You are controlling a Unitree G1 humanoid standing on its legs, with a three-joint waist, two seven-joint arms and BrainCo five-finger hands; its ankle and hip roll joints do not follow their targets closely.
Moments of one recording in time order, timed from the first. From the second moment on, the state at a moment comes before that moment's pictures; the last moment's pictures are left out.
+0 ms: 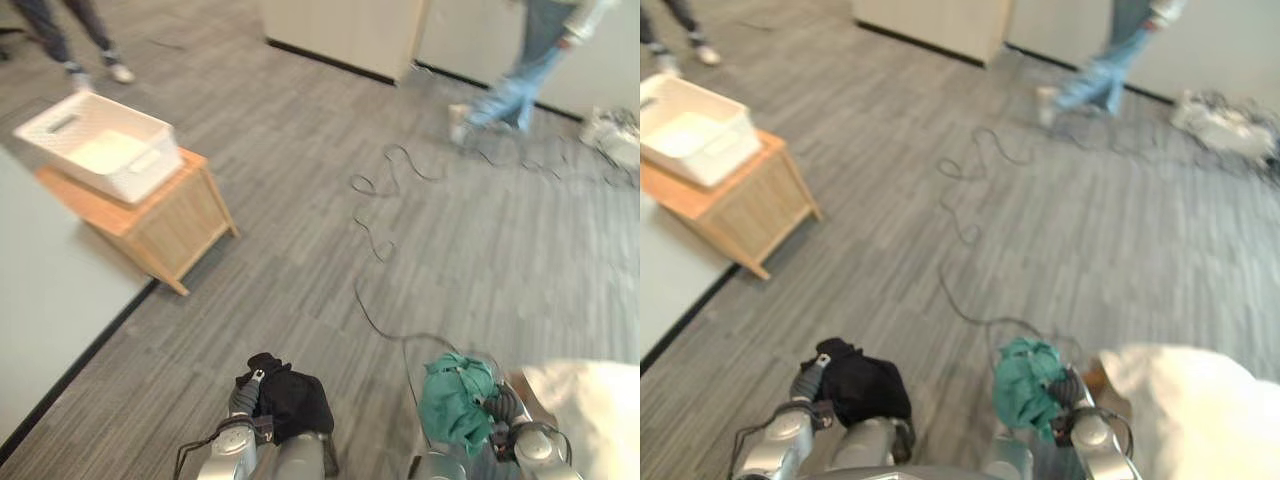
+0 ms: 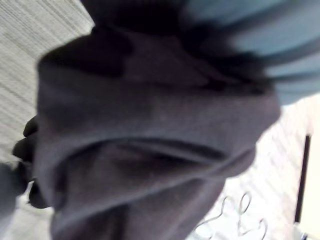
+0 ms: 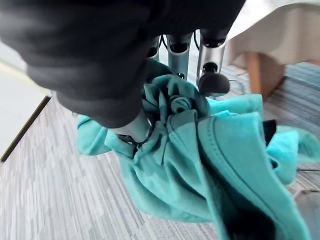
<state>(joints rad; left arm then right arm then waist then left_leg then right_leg) 0.09 0.27 -0.11 0.58 -0.31 -0.01 0.15 0.14 -0.36 0.16 0.49 -0.04 0.03 -0.13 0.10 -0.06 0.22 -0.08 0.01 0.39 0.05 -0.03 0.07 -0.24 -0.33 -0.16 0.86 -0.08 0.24</state>
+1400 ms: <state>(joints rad) 0.10 0.23 -0.11 0.64 -0.25 -0.01 0.19 0.18 -0.38 0.13 0.36 -0.04 0.04 -0.12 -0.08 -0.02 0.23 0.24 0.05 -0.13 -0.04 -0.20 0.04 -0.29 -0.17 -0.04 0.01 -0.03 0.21</state>
